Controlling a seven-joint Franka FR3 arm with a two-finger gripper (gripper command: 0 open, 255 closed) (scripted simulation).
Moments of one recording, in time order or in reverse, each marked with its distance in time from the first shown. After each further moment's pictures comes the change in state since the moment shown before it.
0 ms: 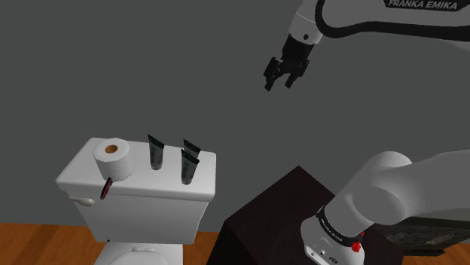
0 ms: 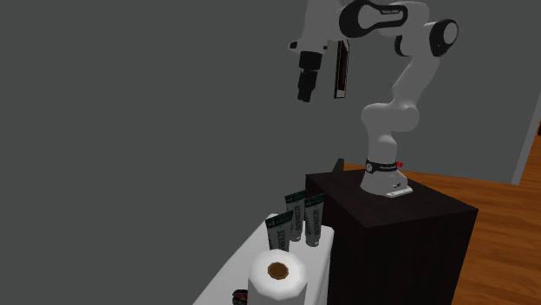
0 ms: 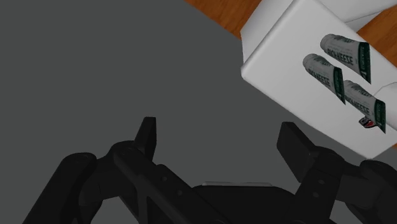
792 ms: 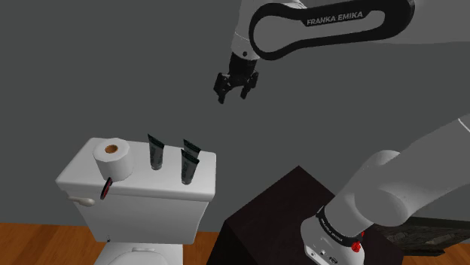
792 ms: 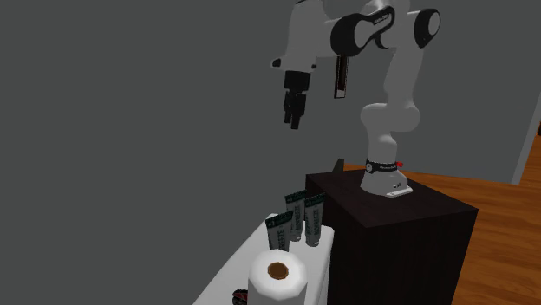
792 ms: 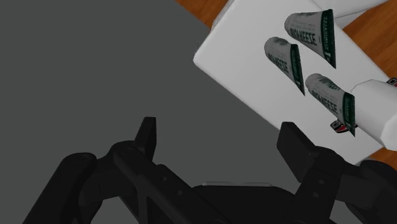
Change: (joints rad) arm 0.062 0.366 0.145 0.133 0.014 0.194 0.146
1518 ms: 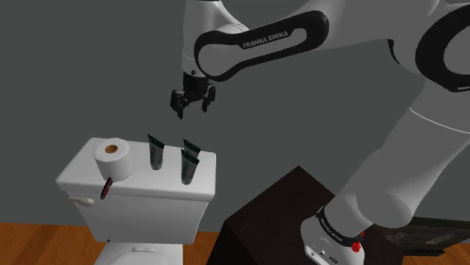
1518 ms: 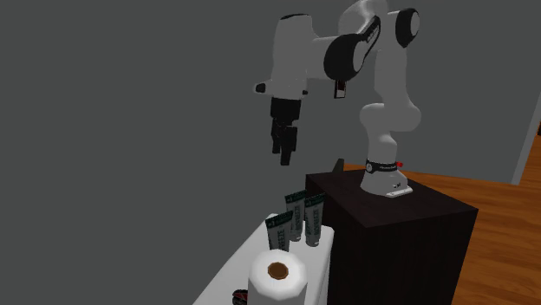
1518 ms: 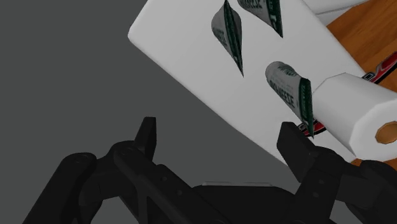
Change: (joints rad) arm 0.067 0.380 0.095 0.243 -0.091 0.089 0.153
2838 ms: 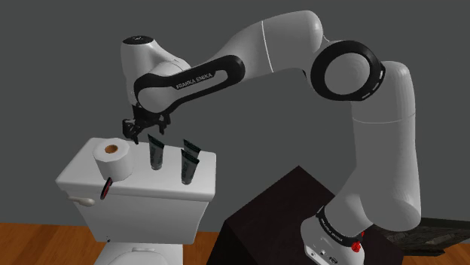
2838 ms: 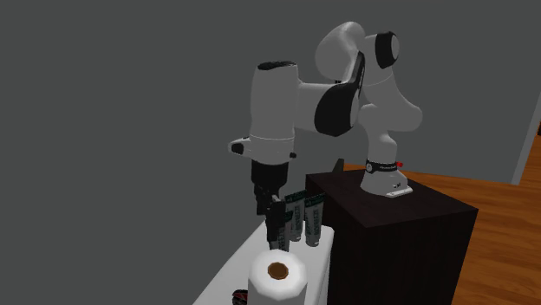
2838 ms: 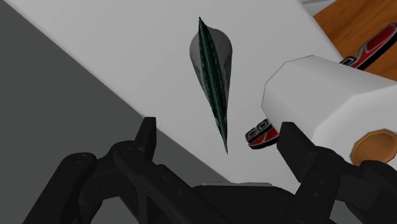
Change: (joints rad) arm 0.159 0.517 0.003 0.450 -0.142 0.008 0.121
